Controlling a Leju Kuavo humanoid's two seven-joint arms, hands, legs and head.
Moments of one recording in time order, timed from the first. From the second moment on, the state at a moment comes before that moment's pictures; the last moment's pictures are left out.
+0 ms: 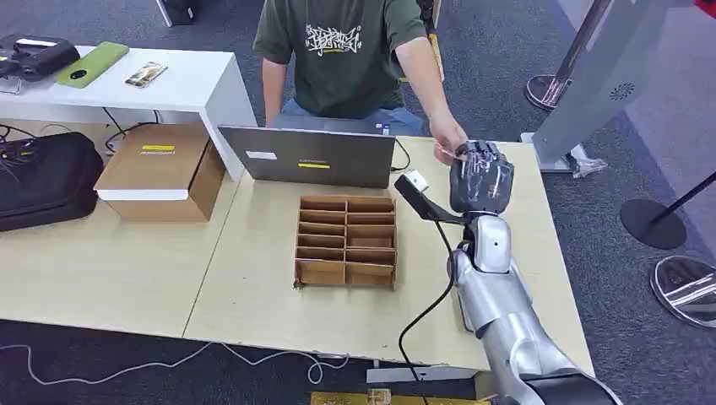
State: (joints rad) left arm -0.08 0.05 -1.42 -0.08 1.32 -0.15 -0.11; right arm -0.65 0.09 0.04 -0.71 1.50 -0.68 0.05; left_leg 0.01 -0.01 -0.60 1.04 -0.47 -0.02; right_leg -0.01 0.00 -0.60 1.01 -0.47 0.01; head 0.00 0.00
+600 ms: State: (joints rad) left arm -0.08 0.05 -1.42 -0.08 1.34 -0.15 -0.11; right arm -0.65 0.11 0.03 -0.70 1.41 -0.67 0.03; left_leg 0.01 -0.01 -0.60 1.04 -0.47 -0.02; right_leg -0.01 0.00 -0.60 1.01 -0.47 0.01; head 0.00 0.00
